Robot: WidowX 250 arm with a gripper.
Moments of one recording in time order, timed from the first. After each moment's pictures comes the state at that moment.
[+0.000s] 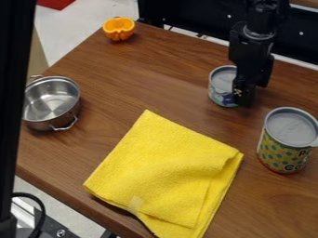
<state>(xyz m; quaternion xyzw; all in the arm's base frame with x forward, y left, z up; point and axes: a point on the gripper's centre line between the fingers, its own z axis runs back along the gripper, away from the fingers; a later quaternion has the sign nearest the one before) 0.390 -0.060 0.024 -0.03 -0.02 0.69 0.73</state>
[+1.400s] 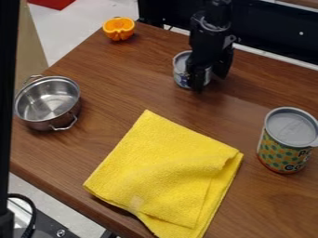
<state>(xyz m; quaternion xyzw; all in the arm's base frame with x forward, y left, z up) 0.395 0.010 0.020 0.01 -0.07 0.59 0.80</state>
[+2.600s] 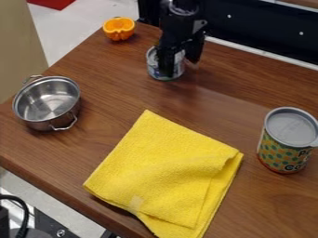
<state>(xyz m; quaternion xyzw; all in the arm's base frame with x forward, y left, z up) 0.390 0.060 0.036 0.03 -0.08 0.60 0.80</state>
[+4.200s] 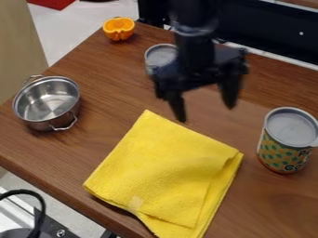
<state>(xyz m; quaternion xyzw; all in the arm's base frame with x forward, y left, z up) 0.254 -0.068 0.099 -0.06 -0.04 0.36 0.93</state>
